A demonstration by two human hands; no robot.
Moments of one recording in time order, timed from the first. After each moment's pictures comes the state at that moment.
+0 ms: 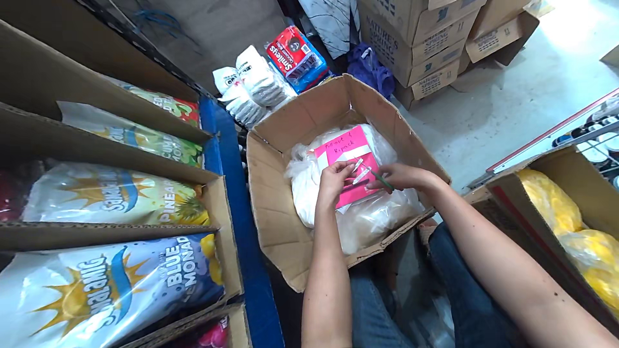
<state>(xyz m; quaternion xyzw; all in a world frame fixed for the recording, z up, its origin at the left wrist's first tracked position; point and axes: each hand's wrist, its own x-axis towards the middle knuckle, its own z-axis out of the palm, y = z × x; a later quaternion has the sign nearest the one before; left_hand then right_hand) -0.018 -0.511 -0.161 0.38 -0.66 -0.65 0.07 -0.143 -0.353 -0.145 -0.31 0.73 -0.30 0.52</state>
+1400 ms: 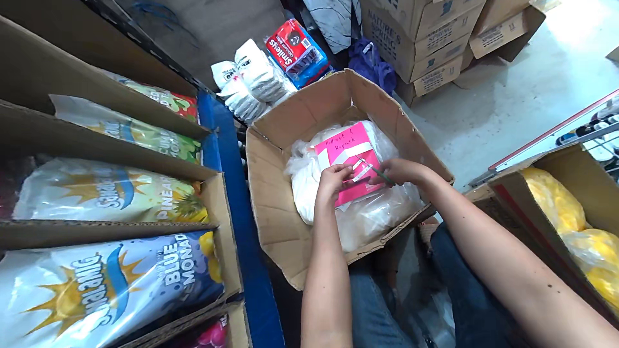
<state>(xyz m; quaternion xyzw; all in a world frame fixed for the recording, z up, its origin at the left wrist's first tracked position) -0.019 -0.521 -0.175 0.45 -0.61 -0.65 0.03 -0.155 -0.370 -0.179 -0.30 0.76 -0.27 0.51</state>
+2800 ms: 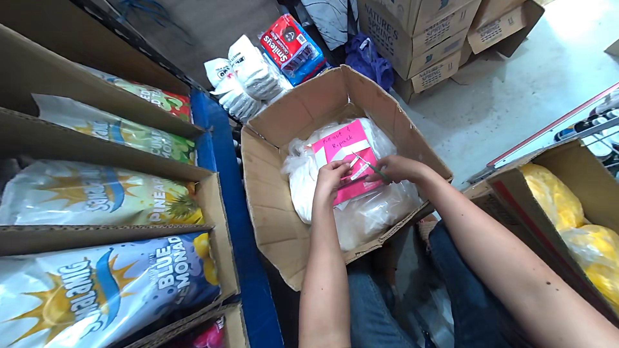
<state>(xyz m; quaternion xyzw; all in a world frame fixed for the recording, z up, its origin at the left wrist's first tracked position) -0.021 -0.517 -0.172 0.44 -0.61 -0.66 0.05 -0.152 -0.368 -0.172 -0.30 0.76 -0.29 0.51</state>
